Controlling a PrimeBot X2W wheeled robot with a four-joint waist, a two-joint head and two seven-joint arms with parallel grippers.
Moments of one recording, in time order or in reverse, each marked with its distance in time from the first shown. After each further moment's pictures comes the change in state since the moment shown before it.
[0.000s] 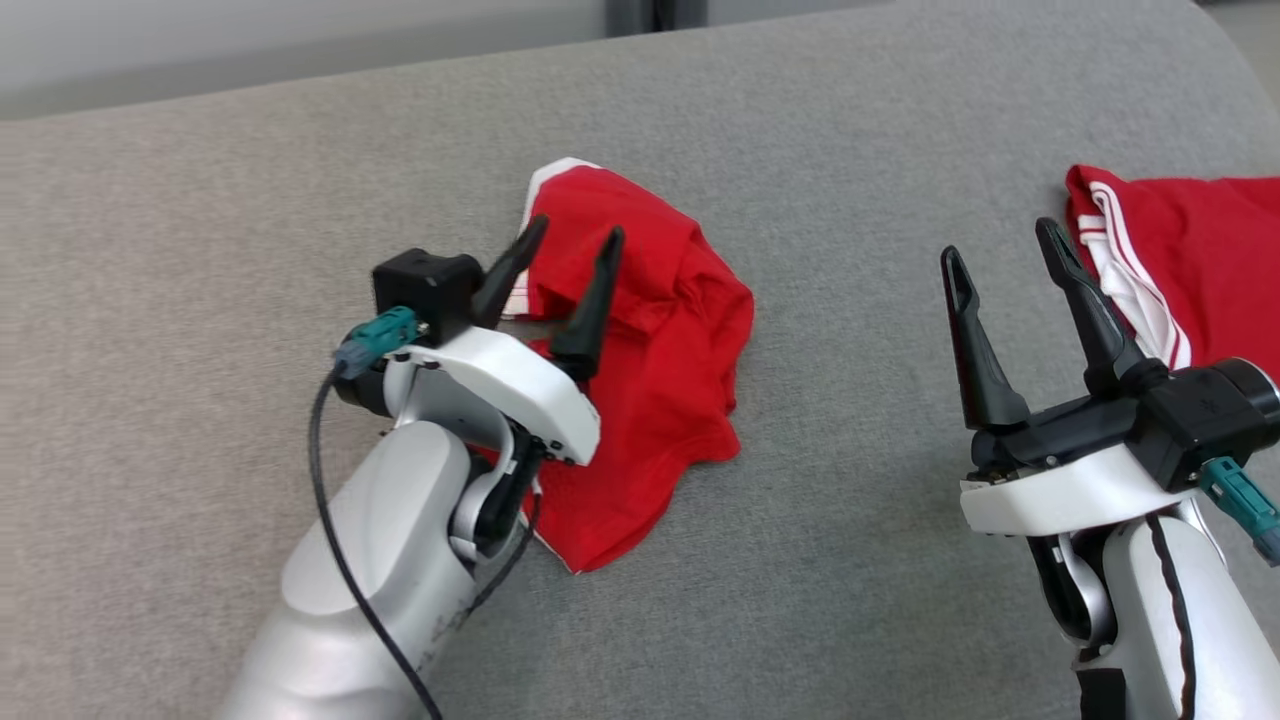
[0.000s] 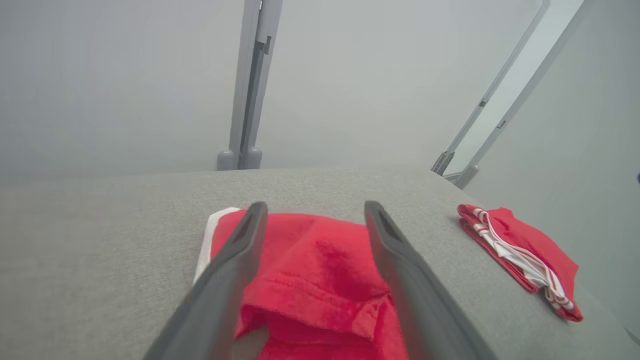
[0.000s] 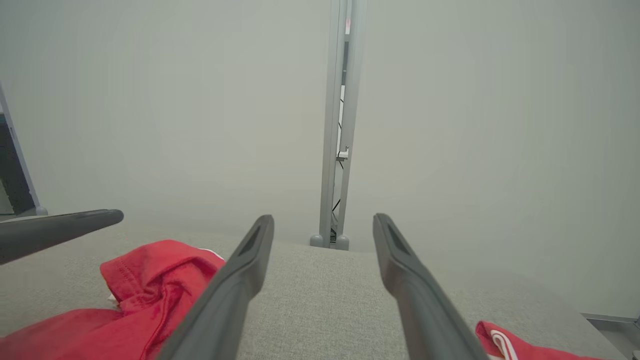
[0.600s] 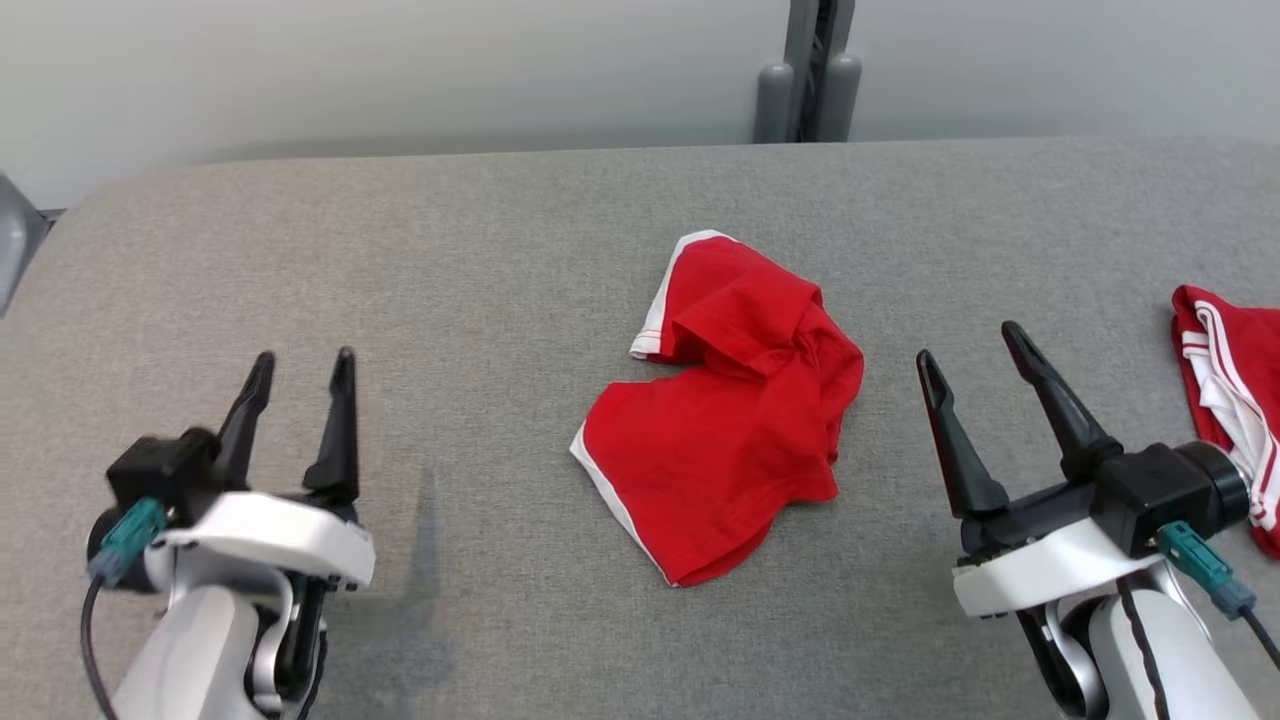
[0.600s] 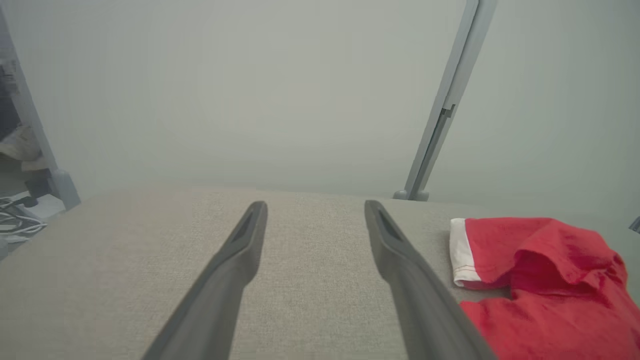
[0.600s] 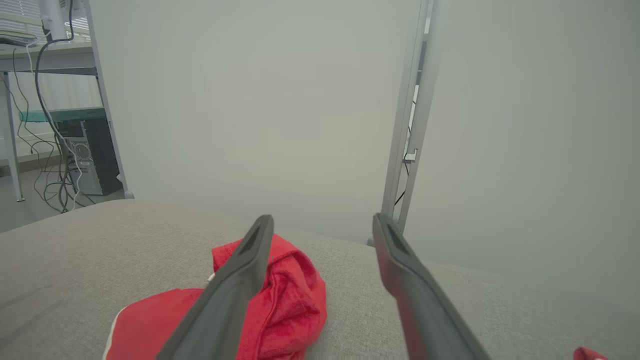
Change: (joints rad) left arm 0.289 0.227 0.209 -0.104 0.027 0.055 -0.156; right arm 0.098 -0.044 0.047 0.053 0.014 0.000 0.000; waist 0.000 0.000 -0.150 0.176
